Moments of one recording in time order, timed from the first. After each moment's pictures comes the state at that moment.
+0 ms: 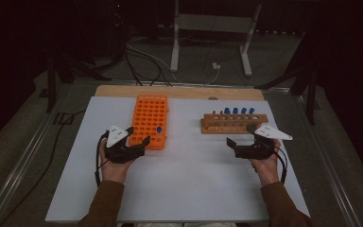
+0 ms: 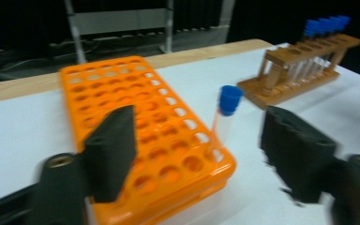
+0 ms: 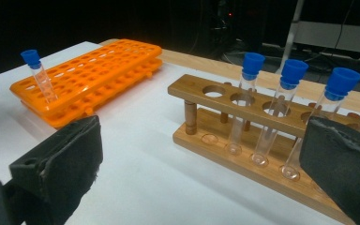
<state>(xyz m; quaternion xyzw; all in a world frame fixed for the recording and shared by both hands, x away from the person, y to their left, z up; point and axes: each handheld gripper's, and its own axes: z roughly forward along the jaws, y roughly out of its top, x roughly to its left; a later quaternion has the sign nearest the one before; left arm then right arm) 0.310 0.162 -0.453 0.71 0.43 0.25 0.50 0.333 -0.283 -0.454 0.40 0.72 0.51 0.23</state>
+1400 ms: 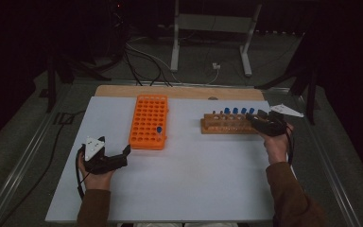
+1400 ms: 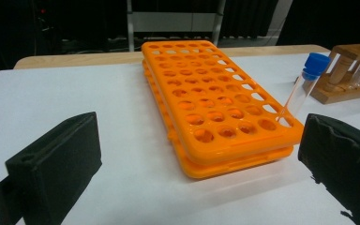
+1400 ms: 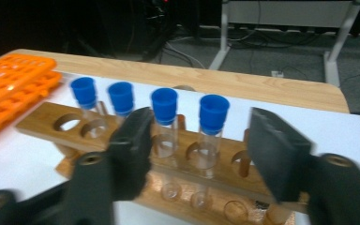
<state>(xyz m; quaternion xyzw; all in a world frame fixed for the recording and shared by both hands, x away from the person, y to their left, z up) 0.284 0.210 -0.478 0.66 0.50 0.30 0.48 0.407 -0.337 -0.451 0.50 0.68 0.46 0.27</state>
